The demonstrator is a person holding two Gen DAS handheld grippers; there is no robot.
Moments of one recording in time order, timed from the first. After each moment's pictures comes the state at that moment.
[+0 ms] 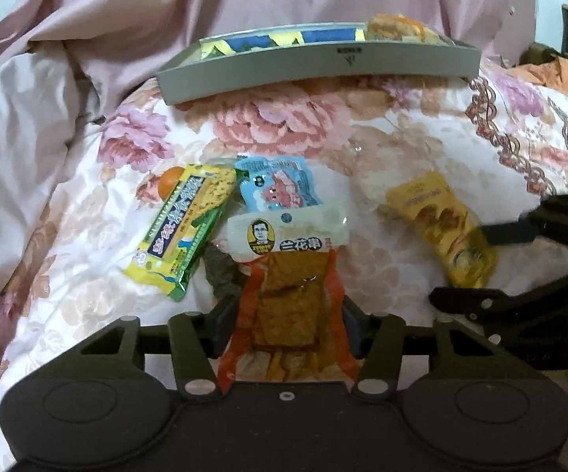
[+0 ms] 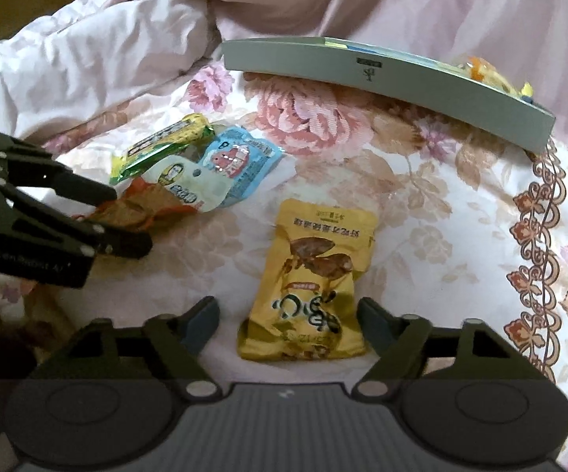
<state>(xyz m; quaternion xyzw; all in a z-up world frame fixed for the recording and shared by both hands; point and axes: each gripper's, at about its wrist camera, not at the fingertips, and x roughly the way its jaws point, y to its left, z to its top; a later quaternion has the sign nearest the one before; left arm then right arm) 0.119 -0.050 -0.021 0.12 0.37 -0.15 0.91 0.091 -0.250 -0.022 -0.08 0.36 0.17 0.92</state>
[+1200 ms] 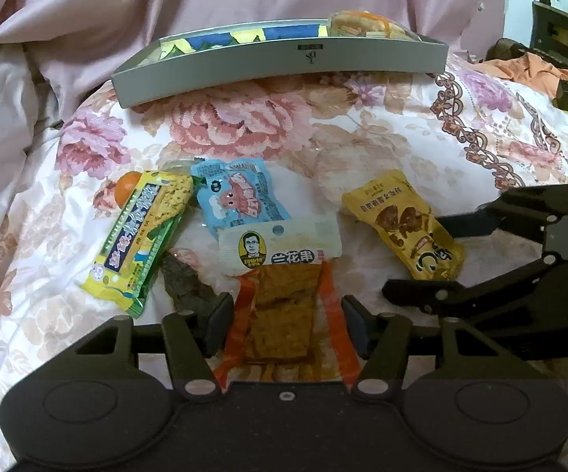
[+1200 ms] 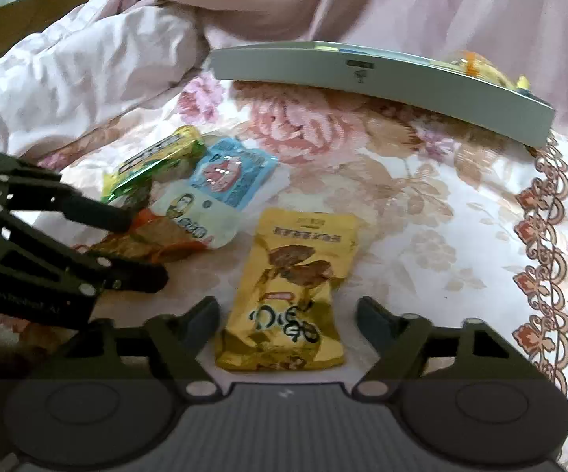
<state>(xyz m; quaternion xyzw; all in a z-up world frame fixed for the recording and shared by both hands) 0.126 -0.059 -0.024 0.11 0.38 -0.21 0.89 0.101 -0.252 -0.025 -0.06 0.35 0.17 0.92</state>
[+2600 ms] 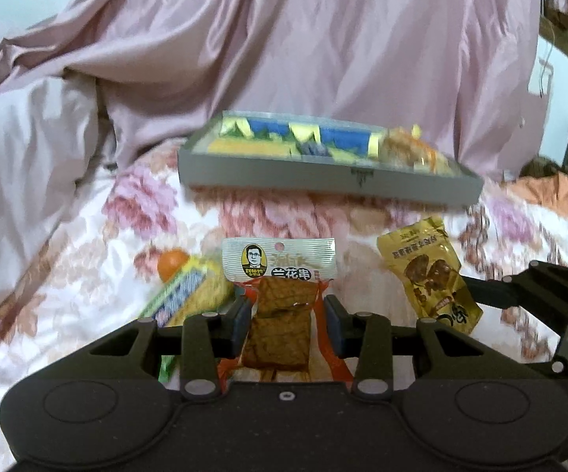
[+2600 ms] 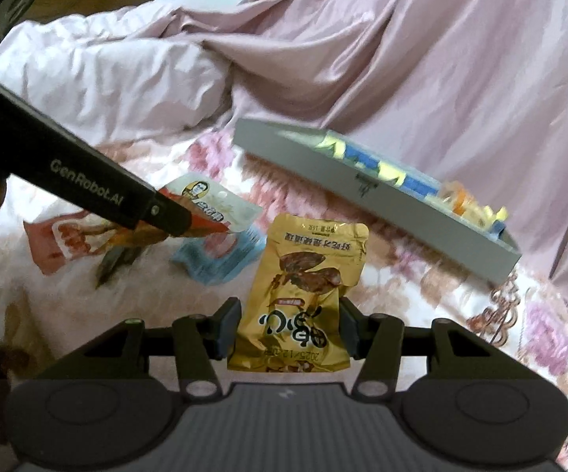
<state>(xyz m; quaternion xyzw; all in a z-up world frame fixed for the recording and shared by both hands) 0.128 -0.049 0.018 0.00 0.27 -0.15 0.95 0.079 -0.233 0.003 -0.18 0.21 0.14 0.95</state>
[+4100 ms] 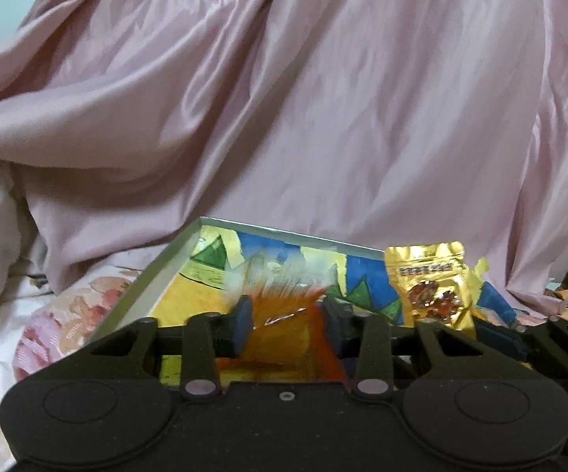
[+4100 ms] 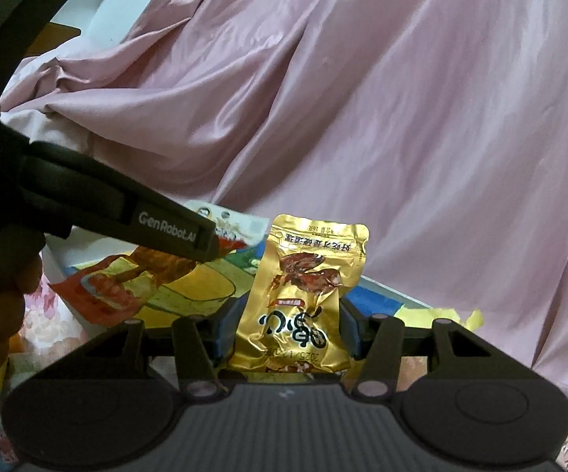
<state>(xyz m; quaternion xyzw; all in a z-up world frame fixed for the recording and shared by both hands) 0.341 -0.105 0.055 -0.06 0.21 -0.11 0.97 0.277 -0.271 0.061 -0.15 0.15 0.09 0.97</state>
